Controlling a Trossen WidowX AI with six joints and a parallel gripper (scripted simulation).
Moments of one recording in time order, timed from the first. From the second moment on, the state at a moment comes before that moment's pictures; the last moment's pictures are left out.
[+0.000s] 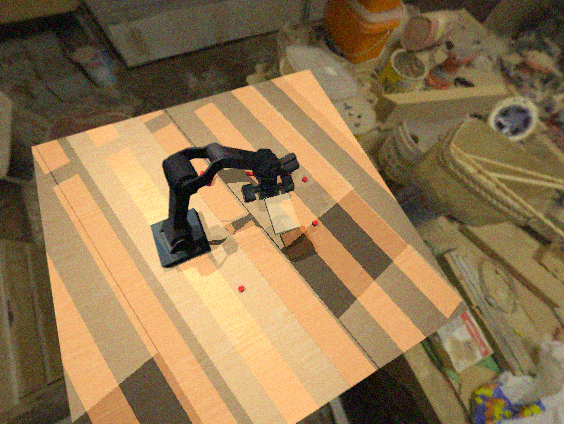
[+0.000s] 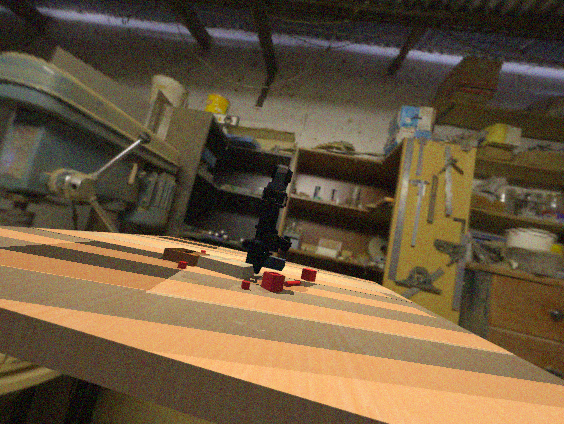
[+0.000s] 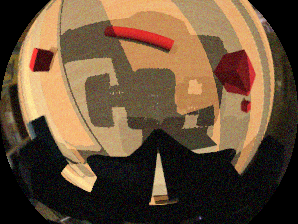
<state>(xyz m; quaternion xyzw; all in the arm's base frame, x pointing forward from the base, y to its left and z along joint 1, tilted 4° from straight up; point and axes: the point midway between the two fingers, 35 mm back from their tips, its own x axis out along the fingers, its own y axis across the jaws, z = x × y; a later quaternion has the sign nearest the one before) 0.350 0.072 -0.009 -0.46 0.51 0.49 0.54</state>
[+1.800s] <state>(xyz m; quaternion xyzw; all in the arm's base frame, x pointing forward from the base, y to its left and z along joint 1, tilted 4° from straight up) 0.353 0.064 -0.010 -0.46 0.52 0.49 0.53</state>
